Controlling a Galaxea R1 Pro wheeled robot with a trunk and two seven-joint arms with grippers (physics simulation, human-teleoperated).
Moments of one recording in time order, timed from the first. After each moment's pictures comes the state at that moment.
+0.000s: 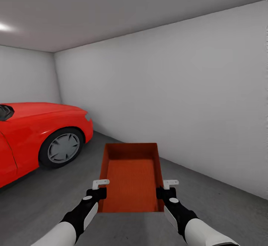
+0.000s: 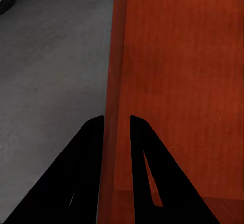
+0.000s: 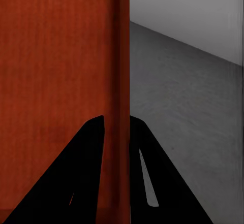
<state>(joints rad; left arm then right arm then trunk) -0.61 -0.07 -0.09 -0.40 0.13 0.06 0.15 -0.66 0.13 0.08 -0.25 -0.01 -0.10 -0.17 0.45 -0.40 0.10</state>
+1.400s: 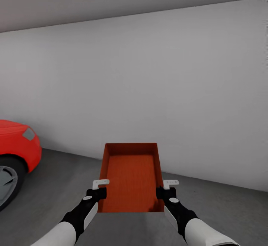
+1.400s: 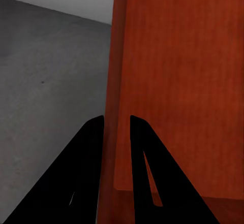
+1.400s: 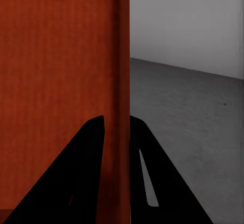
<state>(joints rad) -0.61 -0.07 -0.09 -0.40 0.13 0.06 0.15 -0.66 0.13 0.08 -0.25 -0.01 -0.10 -0.17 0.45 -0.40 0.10</state>
